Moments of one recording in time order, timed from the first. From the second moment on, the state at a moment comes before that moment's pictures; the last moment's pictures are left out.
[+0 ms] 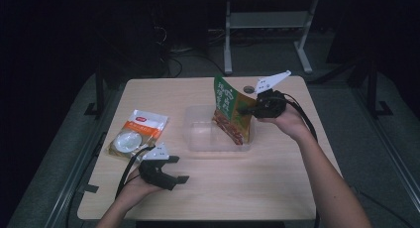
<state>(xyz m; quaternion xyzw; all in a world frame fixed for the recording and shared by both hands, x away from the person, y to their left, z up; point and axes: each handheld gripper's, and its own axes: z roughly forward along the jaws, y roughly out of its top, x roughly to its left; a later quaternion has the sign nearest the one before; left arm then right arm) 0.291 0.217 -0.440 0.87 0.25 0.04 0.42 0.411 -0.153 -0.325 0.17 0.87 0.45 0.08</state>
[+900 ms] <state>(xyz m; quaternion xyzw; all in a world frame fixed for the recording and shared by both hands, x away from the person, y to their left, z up) 0.290 0.211 -0.442 0.88 0.24 0.04 0.41 0.408 -0.161 -0.335 0.19 0.87 0.46 0.07</state>
